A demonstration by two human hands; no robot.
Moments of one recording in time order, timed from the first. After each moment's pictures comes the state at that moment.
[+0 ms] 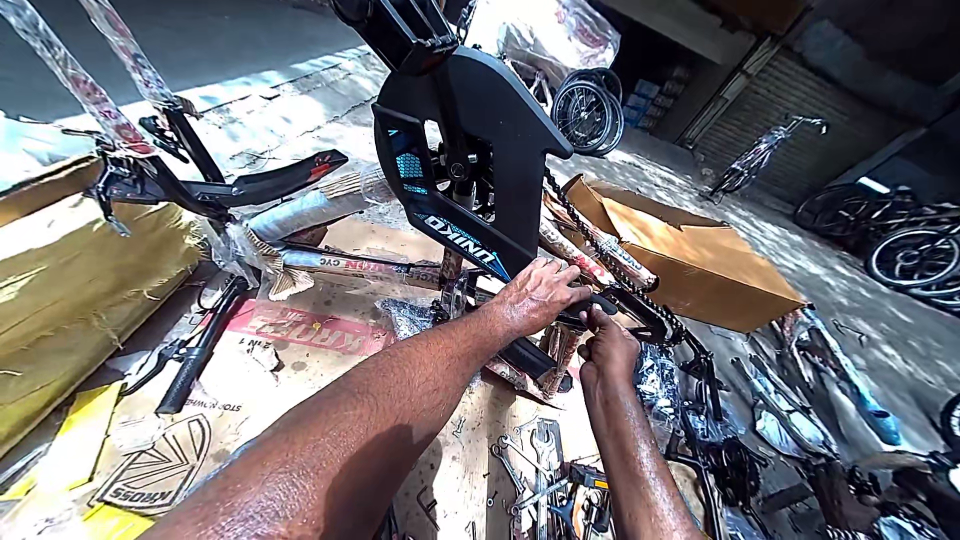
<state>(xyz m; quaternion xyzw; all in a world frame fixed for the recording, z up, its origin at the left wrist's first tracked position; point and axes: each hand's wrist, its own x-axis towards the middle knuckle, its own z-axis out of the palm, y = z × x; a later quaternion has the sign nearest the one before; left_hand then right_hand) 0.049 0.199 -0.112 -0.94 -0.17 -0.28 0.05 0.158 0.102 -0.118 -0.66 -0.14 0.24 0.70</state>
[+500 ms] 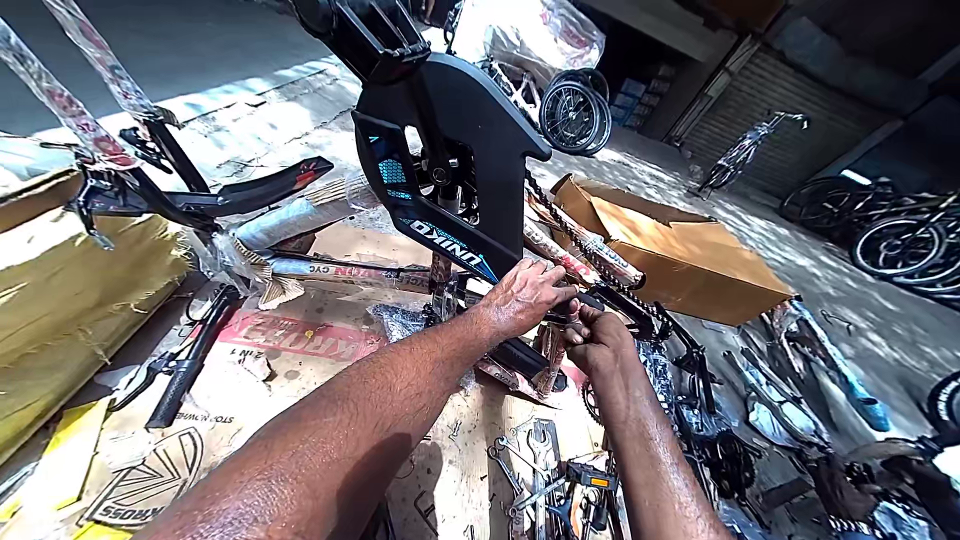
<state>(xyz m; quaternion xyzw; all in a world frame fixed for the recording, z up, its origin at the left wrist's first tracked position) 0.052 0.200 -0.116 -0.94 -0.16 -0.29 0.05 0.173 0.104 -0.086 -0.47 0.01 0.51 0.72</state>
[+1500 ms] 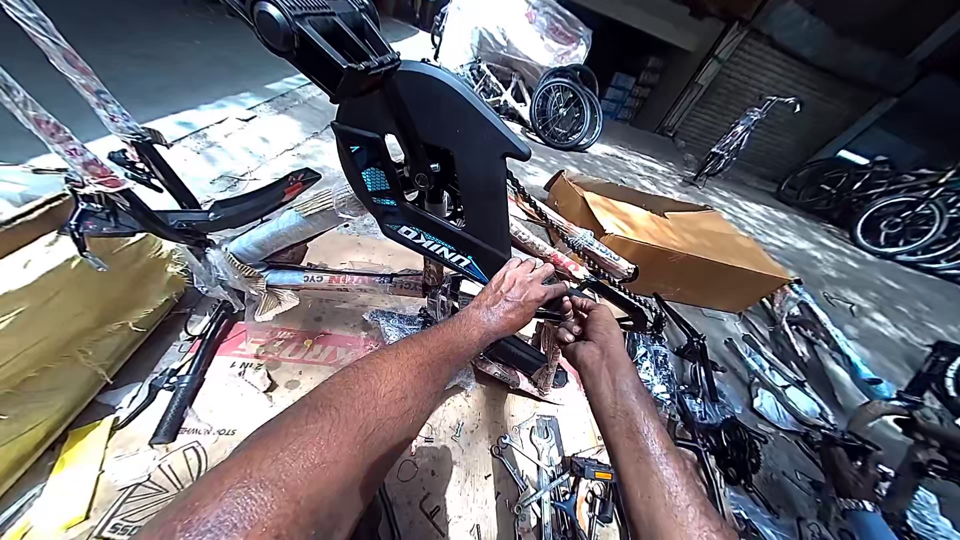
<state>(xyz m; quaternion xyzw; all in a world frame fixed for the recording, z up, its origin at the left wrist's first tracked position) 0.051 0.202 -0.118 -0.94 -0.16 -0.30 0.04 0.173 0.105 -0.092 -0.50 -0.03 0.48 0.72</state>
